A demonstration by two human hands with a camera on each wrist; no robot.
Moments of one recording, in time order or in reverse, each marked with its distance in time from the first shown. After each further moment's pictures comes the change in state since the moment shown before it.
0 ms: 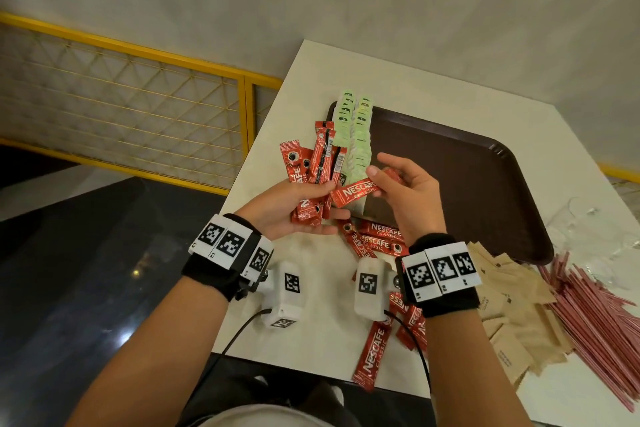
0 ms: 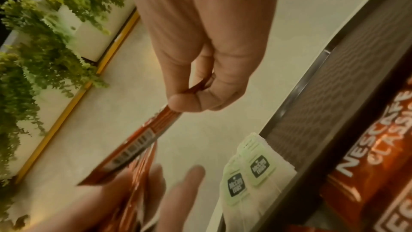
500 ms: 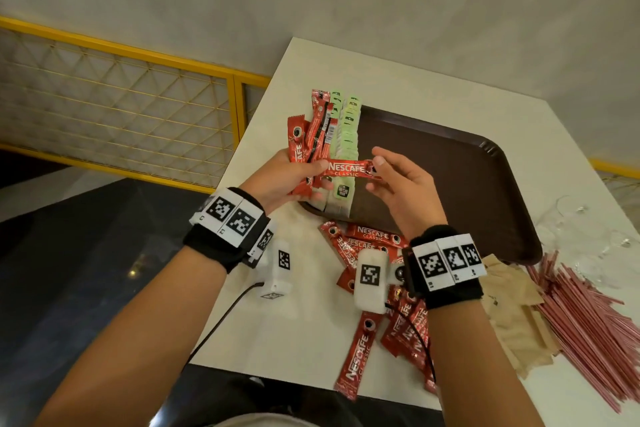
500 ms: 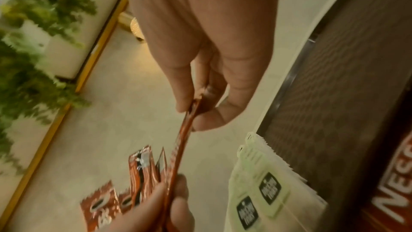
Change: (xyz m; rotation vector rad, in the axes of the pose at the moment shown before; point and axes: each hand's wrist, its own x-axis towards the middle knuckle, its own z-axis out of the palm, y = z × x) left_hand 0.027 0.025 0.014 0.194 0.166 0.139; right_hand 0.015 -0.008 -0.016 0.095 -0.025 0.083
